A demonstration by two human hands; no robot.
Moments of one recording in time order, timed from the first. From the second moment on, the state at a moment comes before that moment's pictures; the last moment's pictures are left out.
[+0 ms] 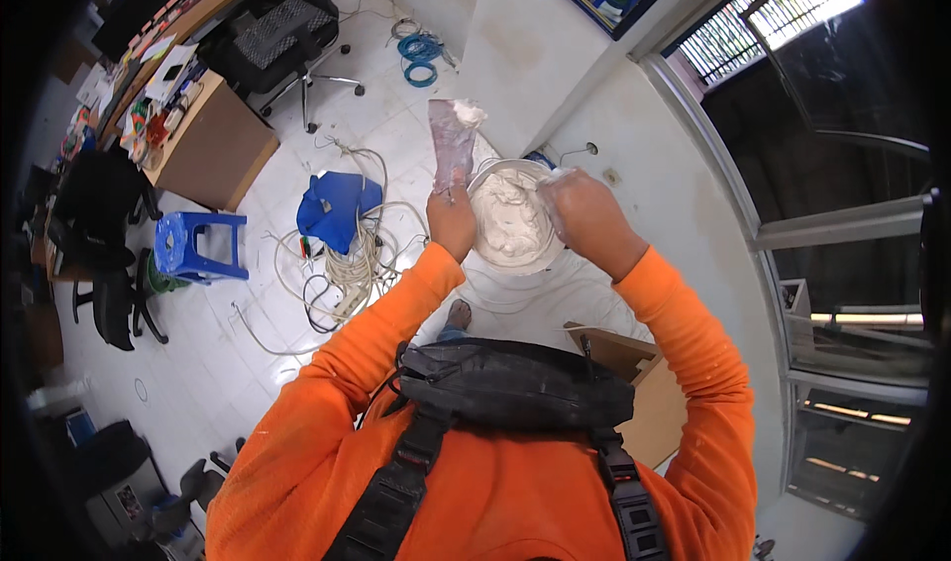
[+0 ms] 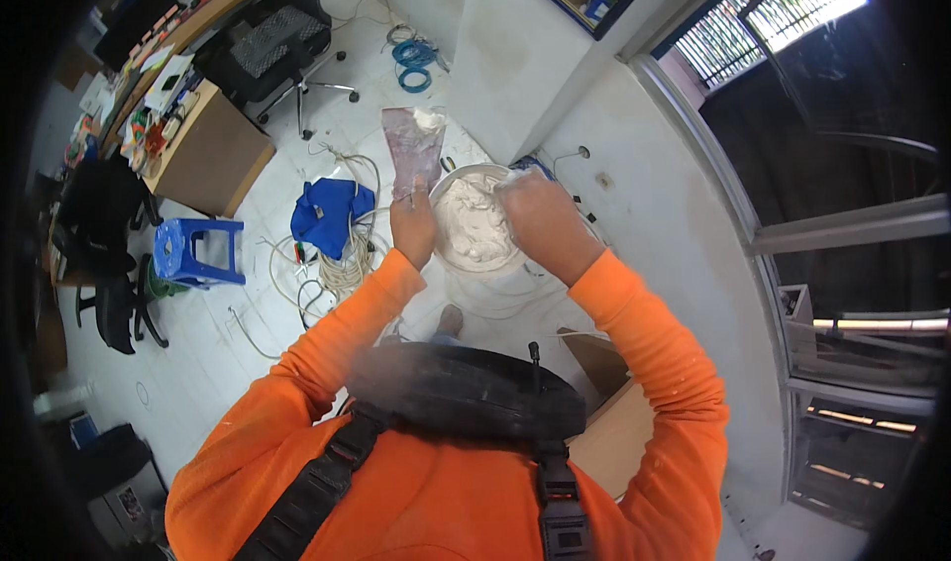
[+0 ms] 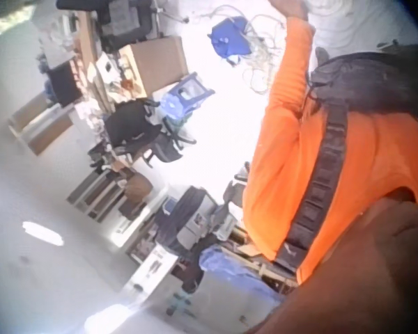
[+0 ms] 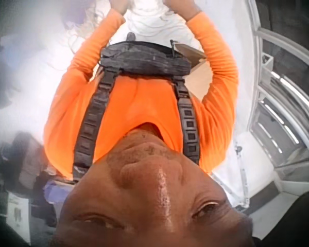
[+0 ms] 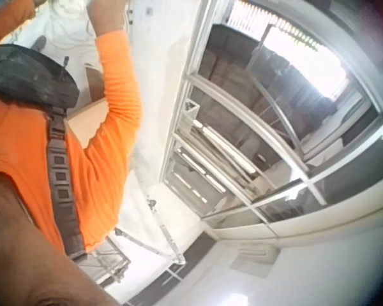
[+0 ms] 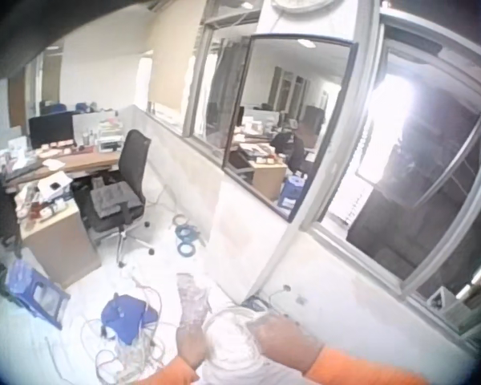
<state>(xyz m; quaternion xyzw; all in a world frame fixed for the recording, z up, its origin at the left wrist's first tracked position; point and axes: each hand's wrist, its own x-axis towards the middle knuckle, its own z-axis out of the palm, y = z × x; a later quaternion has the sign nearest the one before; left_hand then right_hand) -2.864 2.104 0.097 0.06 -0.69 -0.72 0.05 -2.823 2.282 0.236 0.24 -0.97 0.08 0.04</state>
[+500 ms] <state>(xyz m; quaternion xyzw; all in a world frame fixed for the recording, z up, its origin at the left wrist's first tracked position) -2.866 2.116 0.085 0.17 -0.72 -0.68 -0.01 -2.832 2.341 0.167 -0.02 -0.77 0.53 -0.34</state>
